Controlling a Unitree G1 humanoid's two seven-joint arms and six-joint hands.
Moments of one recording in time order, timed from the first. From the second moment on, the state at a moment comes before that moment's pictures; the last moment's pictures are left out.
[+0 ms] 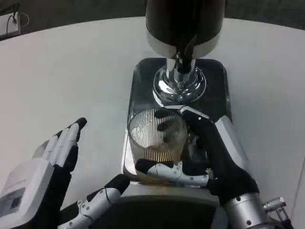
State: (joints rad) left arm 0.28 0.26 0.10 -0.70 0.68 0.02 -0.12; right arm -0.27 -0.09 0.23 -0.11 -0.45 -0.16 -0.13
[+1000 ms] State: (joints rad) left arm 0.32 0.22 -0.02 -0.88 1.11 0.02 -0.22; right arm -0.01 -0.21 0.03 -0.66 -0.24 -0.13 0.12
